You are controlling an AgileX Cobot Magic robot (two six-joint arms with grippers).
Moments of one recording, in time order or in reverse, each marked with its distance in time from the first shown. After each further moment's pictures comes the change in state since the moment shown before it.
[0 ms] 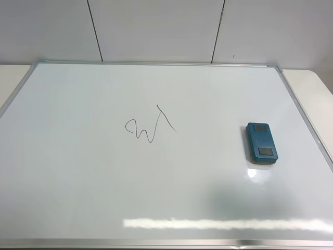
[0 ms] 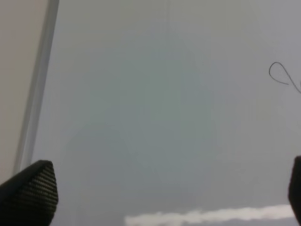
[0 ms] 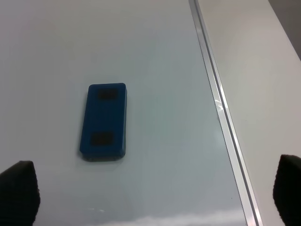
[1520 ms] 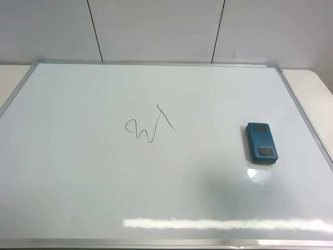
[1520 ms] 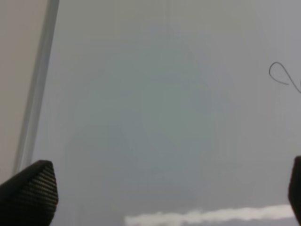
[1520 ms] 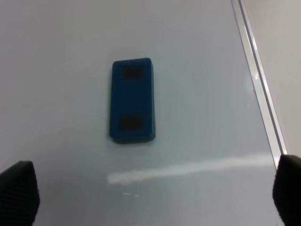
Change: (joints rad) left arm 0.000 0.000 0.000 0.000 0.000 0.000; right arm 0.000 0.317 -0.082 0.087 -0.033 0.027
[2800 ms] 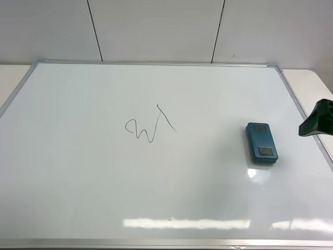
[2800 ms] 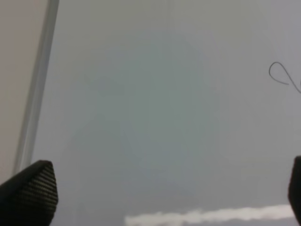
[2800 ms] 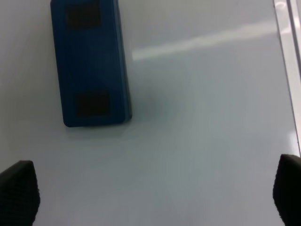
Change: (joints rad) left arm 0.000 0.000 0.000 0.000 0.000 0.000; right arm 0.013 0.743 -0.048 0.003 -0.227 -0.008
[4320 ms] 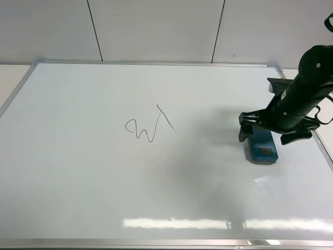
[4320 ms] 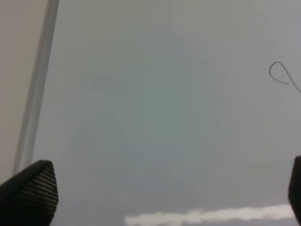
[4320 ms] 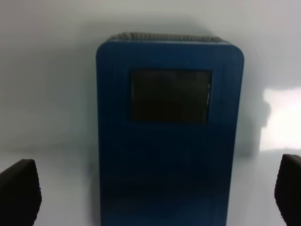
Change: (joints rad) left arm 0.000 0.000 0.000 0.000 0.000 0.000; right arm 0.317 0.665 -0.210 -0.188 -0.252 0.287
